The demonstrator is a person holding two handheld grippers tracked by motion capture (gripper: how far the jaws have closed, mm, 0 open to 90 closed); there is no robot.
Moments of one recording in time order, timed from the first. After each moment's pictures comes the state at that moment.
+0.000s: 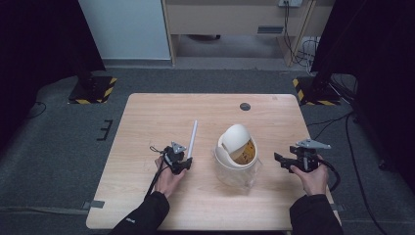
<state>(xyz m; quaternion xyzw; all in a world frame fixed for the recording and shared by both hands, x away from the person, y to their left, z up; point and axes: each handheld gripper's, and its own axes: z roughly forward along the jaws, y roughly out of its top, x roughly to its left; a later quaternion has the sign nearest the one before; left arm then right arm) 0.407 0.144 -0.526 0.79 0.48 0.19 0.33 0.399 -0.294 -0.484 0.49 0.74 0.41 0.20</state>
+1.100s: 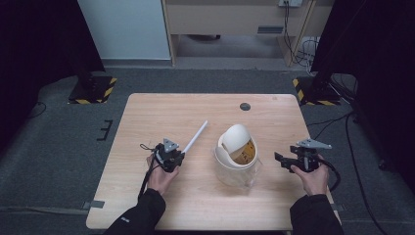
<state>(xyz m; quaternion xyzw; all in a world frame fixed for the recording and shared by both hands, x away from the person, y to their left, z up) 0.394 0.166 -0.488 0.77 0.47 0.21 0.37 0.398 -0.295 -0.482 0.49 0.74 0.41 0.21</state>
